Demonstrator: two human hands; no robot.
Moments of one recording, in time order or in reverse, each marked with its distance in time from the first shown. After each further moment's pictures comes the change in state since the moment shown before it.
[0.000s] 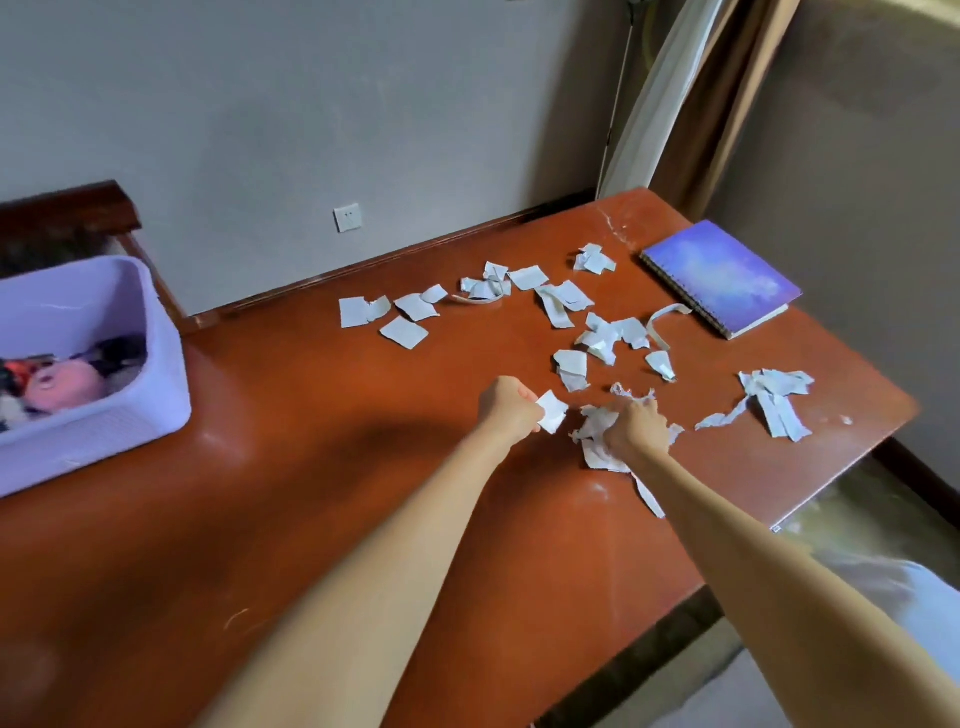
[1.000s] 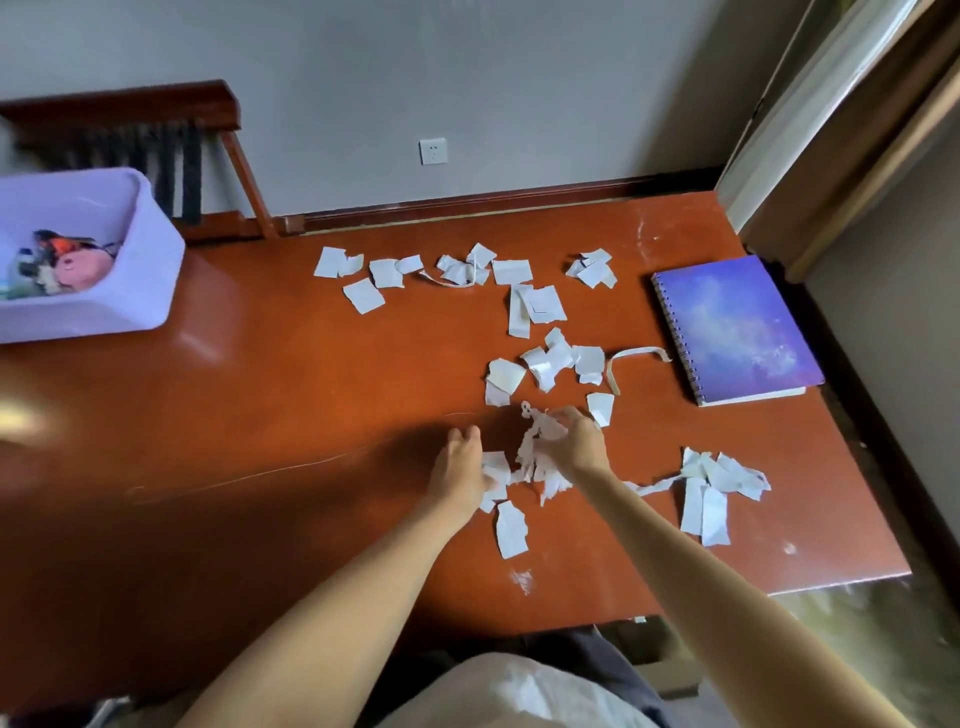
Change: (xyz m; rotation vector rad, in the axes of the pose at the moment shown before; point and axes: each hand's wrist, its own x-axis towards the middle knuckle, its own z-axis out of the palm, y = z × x) left_hand 0.014 0.028 0.139 0.459 0.181 -0.255; right_hand 0.088 0.050 -0.059 0.280 -0.397 -0.372
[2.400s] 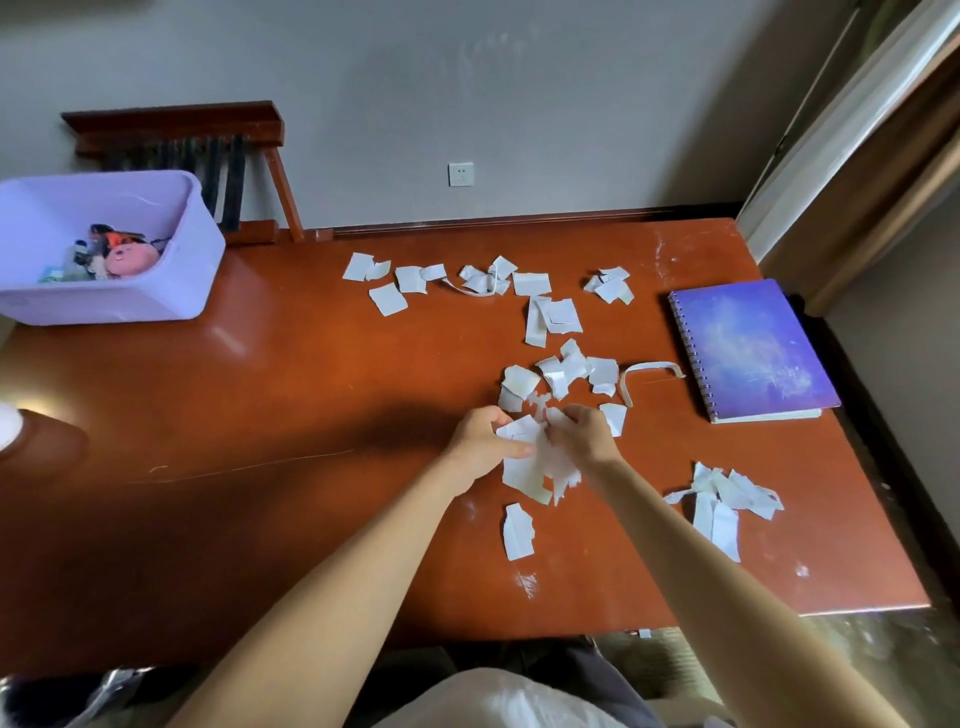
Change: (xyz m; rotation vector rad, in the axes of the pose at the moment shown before) left_hand -0.004 0.010 -0.034 -0.663 -0.093 0.021; right_hand 0.005 -0.012 -0.002 0.146 -0.037 -0.055
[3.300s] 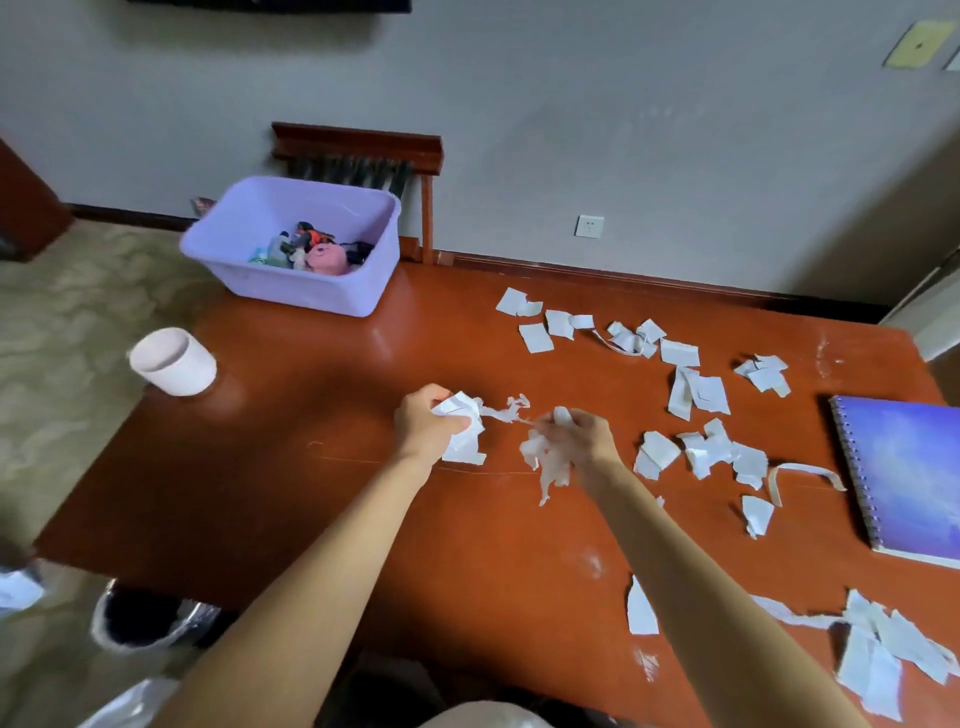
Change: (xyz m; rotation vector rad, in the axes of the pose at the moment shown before) left_hand -0.046 -0.062 -0.182 -0.216 0.637 -0.069; right_hand -0.026 -0.120 0.113 0.226 -0.271 -0.020
